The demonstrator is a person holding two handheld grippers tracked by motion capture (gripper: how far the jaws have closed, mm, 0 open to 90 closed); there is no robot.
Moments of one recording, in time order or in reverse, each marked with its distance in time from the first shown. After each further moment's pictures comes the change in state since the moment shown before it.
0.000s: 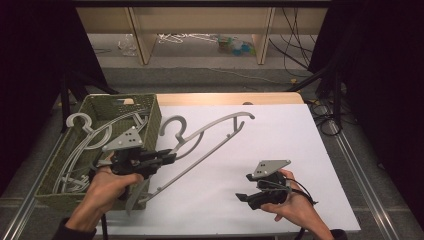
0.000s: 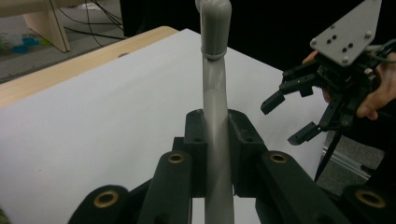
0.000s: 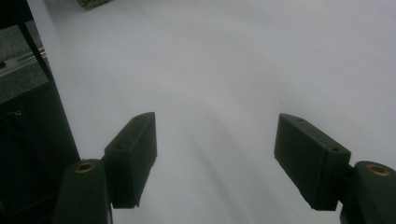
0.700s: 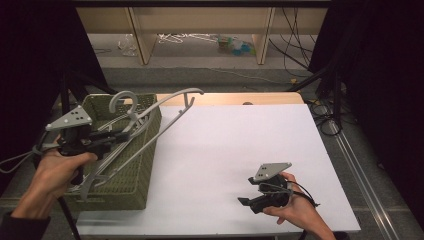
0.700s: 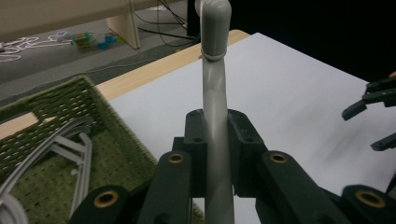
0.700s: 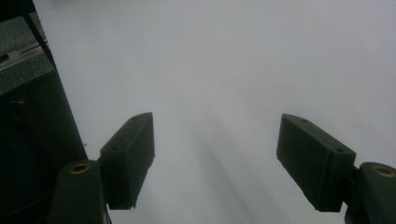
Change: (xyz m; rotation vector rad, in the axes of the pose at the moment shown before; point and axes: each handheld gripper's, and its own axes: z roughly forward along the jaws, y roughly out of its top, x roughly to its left) left arm 0.065 0.011 -0.074 0.016 0.237 -0.006; right arm 0.000 -0.008 0.001 0.025 0.007 -0.003
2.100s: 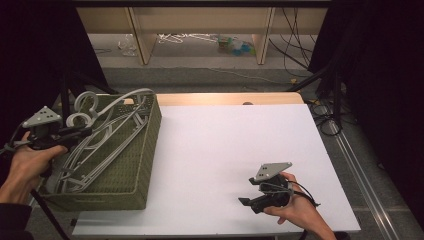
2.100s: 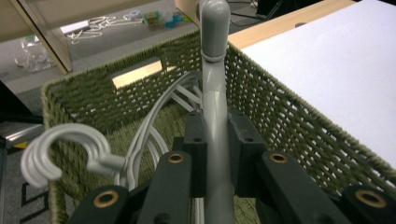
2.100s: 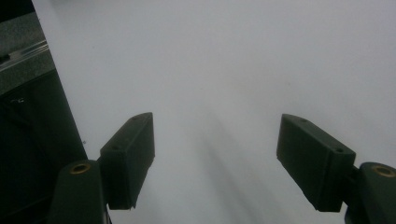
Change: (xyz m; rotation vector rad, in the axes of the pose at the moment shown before) left arm 0.097 -0.055 -0.011 0.076 0.220 -0.024; right arm -0.003 -0.002 0.000 0.011 0.010 0.001
